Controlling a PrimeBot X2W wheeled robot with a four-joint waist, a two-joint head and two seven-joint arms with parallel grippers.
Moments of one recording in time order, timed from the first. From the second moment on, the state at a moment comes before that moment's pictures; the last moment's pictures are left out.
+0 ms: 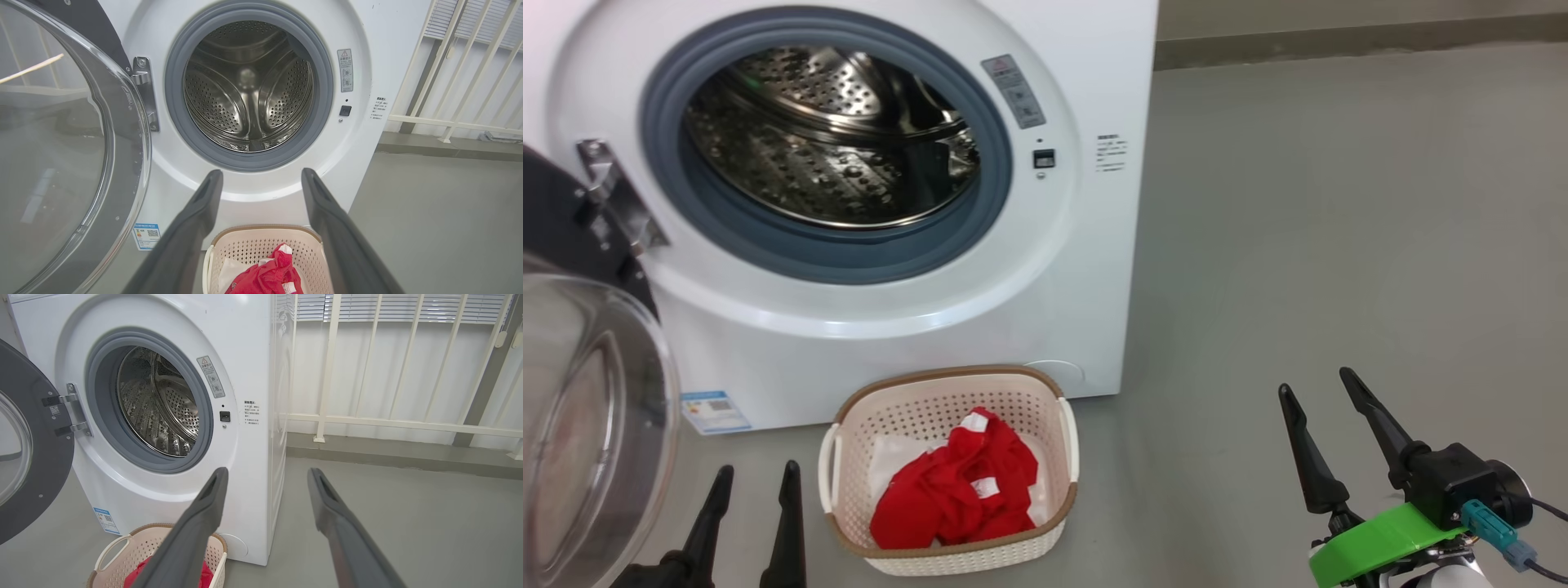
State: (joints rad) left arm 0.02 0.05 0.10 0.19 -0.23 -0.12 -0.25; right arm -0.04 -0.07 0.04 0.21 0.19 0.12 -0.26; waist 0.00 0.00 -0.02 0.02
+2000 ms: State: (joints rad) left arm 0.09 0.05 0.14 0.11 -0.18 -0.05 -0.25; right arm -0.02 -0.06 0.09 0.21 0.19 0.12 -0.26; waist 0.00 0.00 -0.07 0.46
